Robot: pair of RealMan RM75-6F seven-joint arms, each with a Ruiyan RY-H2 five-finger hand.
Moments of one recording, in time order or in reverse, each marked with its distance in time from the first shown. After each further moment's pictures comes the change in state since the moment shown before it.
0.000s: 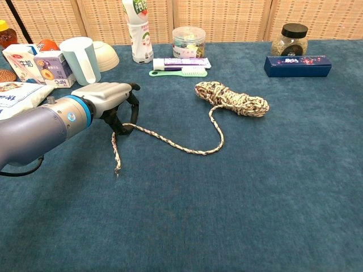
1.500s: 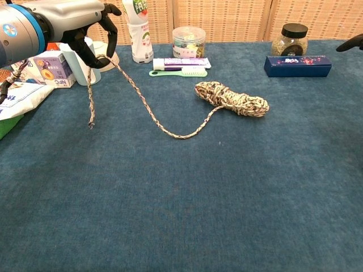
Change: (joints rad) left arm -0.015 0.338 -0.059 -0.383 0.026 0.129 0.081; right arm 0.330 -0.014 0.117 -0.108 0.236 -0.446 -0.155
